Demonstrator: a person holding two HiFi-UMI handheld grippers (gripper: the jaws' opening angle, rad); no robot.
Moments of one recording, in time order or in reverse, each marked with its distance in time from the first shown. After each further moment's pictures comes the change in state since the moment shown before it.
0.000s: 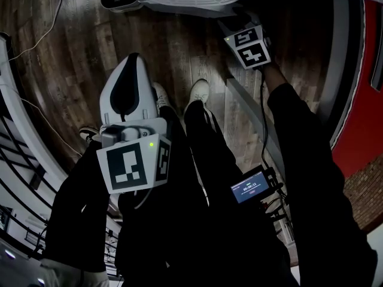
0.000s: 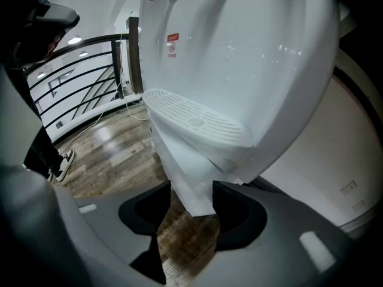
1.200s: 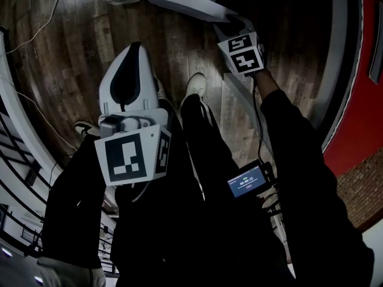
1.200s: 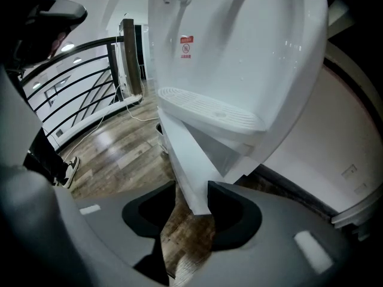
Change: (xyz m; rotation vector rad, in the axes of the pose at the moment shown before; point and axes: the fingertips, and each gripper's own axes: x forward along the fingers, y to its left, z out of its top) left arm -0.007 -0.007 -0.001 -0.008 -0.016 -0.018; right arm -0.015 0.039 -0.017 0.069 0.024 0.021
